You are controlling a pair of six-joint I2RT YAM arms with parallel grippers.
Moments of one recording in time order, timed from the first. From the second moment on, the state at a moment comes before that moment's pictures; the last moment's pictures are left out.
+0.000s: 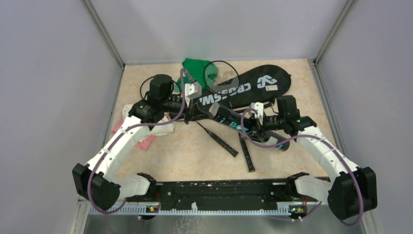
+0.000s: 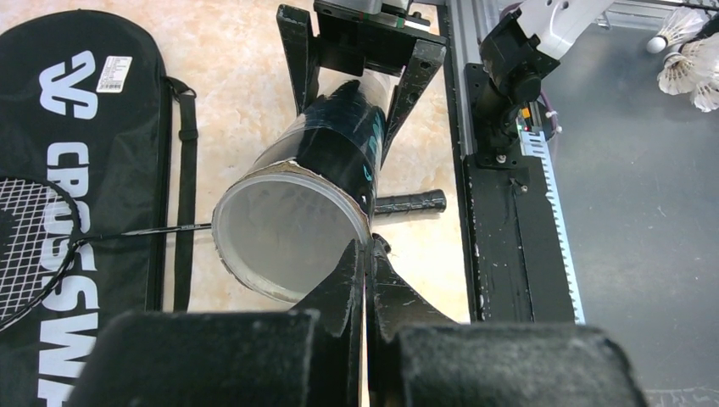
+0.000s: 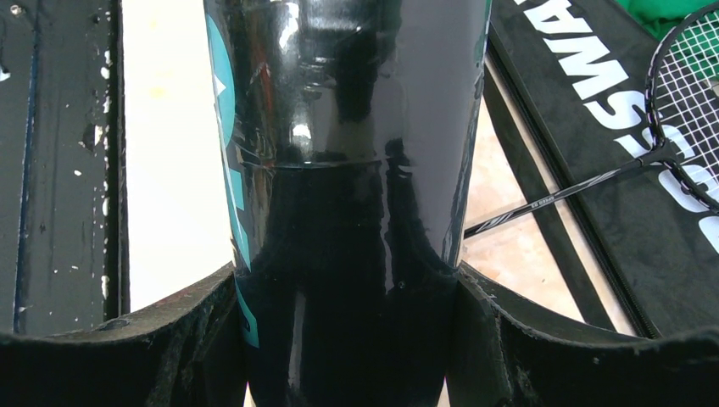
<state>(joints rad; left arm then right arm) -0.48 1.22 1.18 -0.40 1.04 0.27 0.30 1.11 0.77 -0.44 -0.93 -0.76</state>
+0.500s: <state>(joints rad) -0.50 1.21 1.16 -0.44 1.06 0.32 0.30 1.11 0.75 -0.48 -0.93 -0.84</state>
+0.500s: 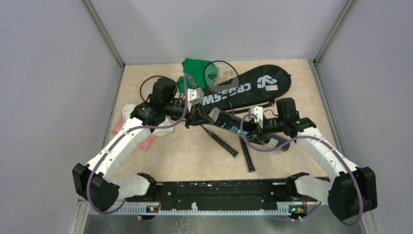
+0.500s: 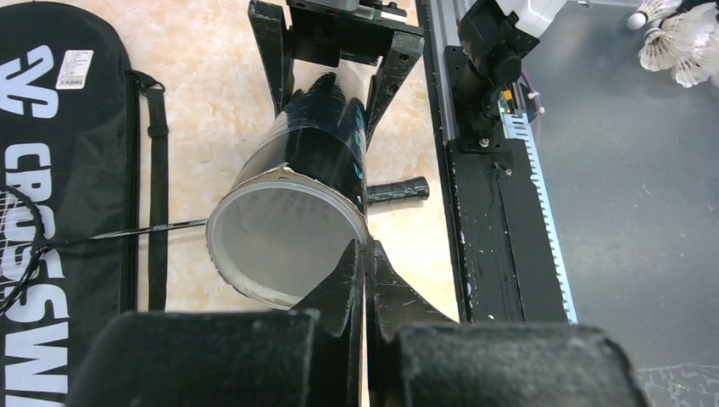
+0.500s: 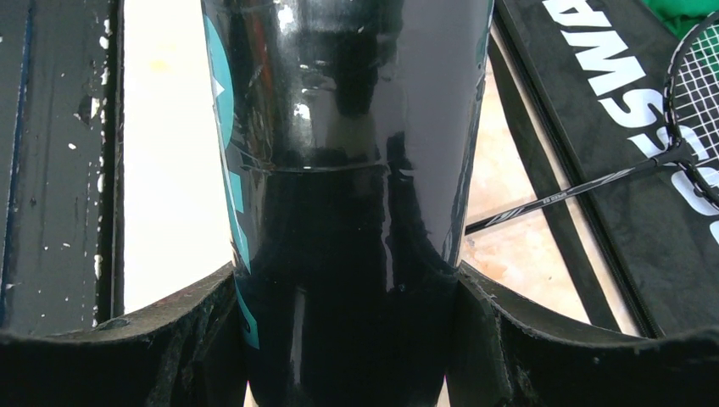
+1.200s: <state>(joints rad) -0.55 1.20 1.10 -0.46 1.07 0.42 0.30 1.11 0.71 -0.51 -0.92 -0.92</state>
